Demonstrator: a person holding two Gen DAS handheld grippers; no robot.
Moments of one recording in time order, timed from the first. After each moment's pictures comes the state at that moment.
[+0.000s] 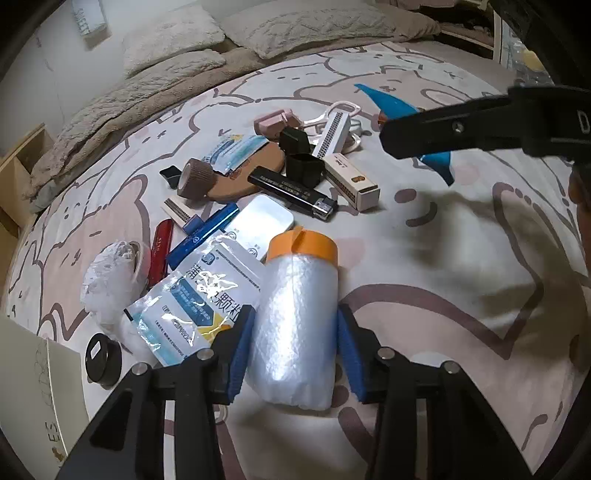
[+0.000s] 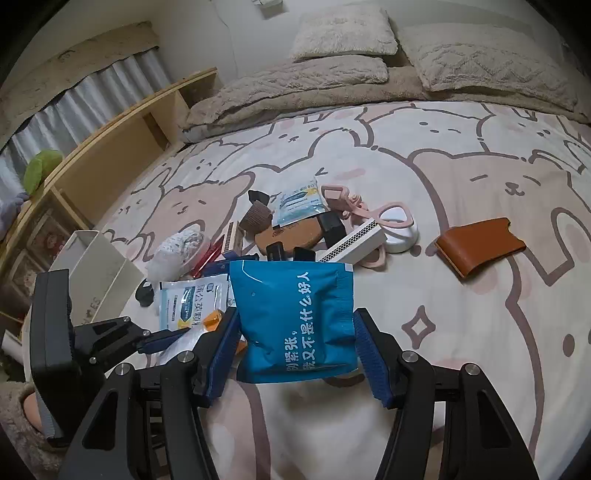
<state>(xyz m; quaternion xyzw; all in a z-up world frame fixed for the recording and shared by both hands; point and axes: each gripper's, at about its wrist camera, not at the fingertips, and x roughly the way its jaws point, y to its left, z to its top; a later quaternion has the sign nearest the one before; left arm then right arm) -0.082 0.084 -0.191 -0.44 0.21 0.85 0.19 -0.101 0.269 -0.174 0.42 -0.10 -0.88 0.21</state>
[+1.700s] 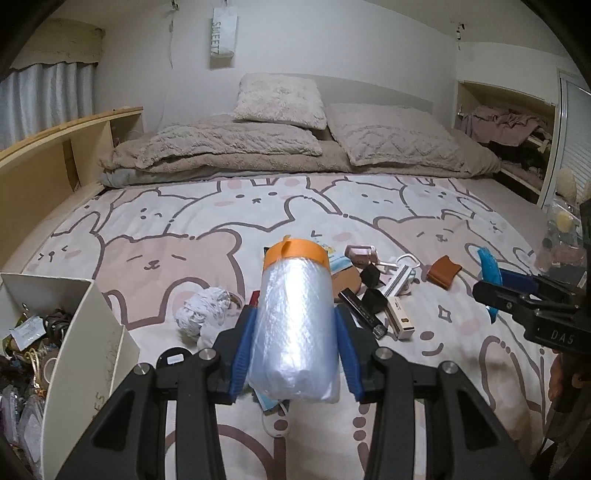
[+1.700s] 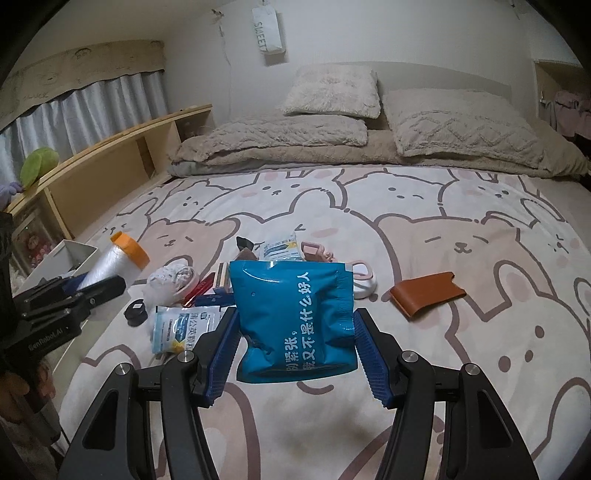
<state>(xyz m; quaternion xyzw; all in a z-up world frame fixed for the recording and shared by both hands) -0.068 0.004 -0.095 -0.31 0.03 0.94 0.11 -0.059 0.271 -0.128 0.33 -0.04 -0.93 0.14</state>
